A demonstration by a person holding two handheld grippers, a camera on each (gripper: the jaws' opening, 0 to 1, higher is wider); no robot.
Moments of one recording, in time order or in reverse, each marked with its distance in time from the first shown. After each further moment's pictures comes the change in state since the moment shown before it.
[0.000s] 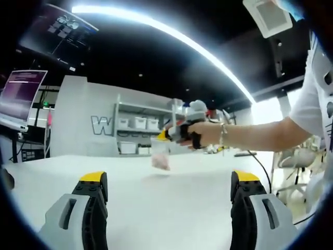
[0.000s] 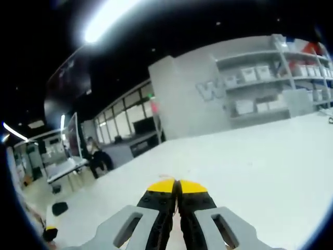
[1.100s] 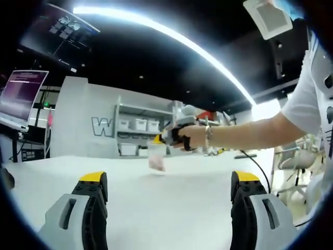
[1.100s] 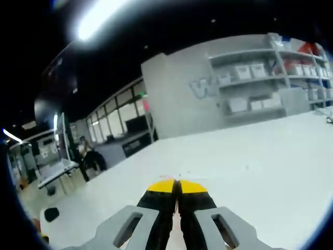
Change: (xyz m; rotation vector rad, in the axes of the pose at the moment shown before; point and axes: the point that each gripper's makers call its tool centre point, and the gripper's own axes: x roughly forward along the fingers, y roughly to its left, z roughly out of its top) left arm -0.002 0.000 0.001 -0.004 -0.015 0.001; right arm 0.034 -0.018 0.007 0.008 0.015 -0.060
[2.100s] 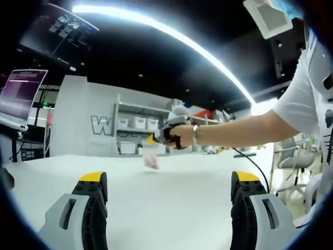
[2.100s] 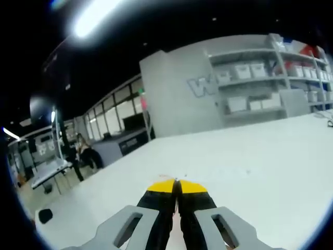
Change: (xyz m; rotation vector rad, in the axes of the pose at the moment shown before) left arm 0.000 -0.001 -0.002 -0.001 0.014 -0.007; right arm 0.029 -0.006 0.003 -0.017 0.015 -0.023
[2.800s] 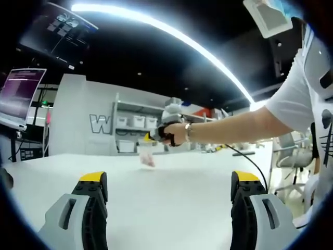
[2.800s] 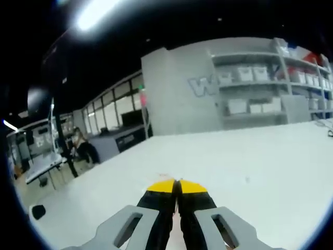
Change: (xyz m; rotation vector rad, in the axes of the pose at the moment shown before) left arm 0.000 -0.002 -0.003 0.001 0.015 -0.011; right arm 0.022 -0.008 0.007 -0.059 0.021 -0.019
